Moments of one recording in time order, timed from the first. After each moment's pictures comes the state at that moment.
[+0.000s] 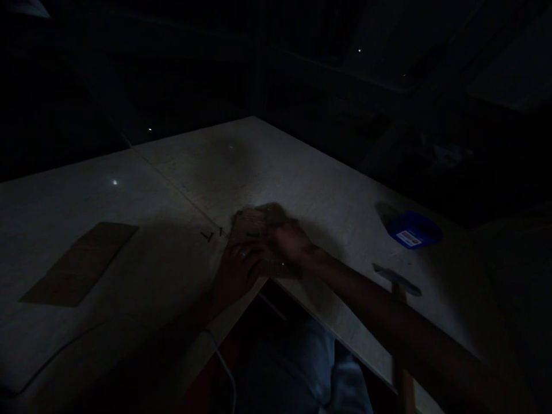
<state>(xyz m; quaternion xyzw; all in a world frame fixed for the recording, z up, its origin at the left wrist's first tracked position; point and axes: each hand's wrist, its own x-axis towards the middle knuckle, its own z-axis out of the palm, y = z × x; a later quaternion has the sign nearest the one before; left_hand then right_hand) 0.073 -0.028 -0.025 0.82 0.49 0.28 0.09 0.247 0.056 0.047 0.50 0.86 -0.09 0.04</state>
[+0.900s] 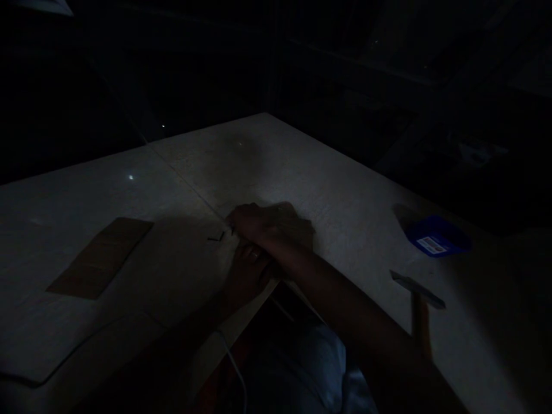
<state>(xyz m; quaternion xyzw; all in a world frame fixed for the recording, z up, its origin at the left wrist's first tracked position) 0.073 -0.029 -0.030 0.82 0.50 0.26 0.07 0.124 0.098 0.048 0.39 0.92 -0.10 0.02</state>
